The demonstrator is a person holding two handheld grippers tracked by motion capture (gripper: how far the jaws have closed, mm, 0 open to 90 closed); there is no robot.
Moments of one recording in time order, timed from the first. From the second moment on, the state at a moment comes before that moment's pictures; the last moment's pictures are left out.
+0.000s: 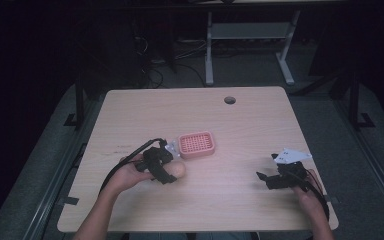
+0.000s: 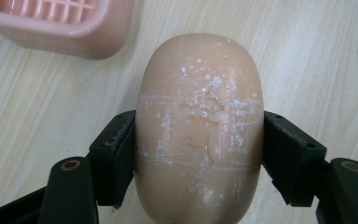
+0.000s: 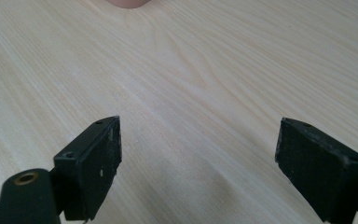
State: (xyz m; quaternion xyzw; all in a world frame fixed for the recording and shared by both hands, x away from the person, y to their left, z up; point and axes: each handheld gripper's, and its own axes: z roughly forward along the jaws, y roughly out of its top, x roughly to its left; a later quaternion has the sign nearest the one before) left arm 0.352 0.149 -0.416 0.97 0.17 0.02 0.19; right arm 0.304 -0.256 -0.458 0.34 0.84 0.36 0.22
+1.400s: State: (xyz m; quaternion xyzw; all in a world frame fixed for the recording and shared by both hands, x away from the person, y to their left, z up) left arm 0.395 0.114 -0.398 0.97 0.16 0.03 0.17; right arm 0.304 -0.256 -0.458 0.35 0.84 0.37 0.21
